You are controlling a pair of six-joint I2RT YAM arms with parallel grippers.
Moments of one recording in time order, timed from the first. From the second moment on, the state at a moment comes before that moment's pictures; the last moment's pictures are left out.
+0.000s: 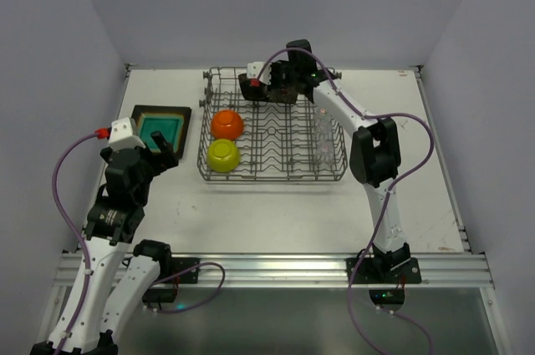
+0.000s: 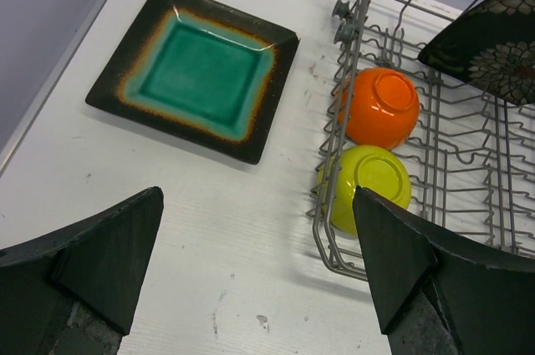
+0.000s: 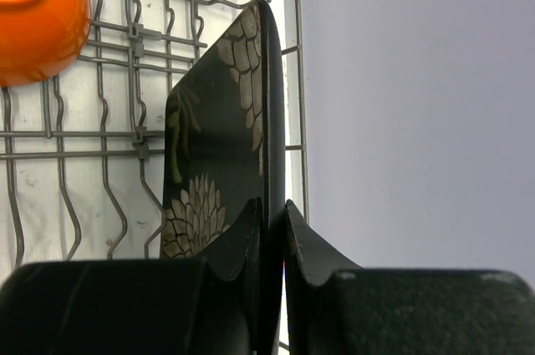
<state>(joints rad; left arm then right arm) -0.19 0.57 0.76 -0.54 -0.35 -0.35 0.46 2.26 2.07 -0.33 -0.43 -1.16</state>
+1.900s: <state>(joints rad) -0.20 0.61 0.81 -0.49 -0.12 -0.41 0.34 1.44 1.39 0.08 -0.18 0.22</state>
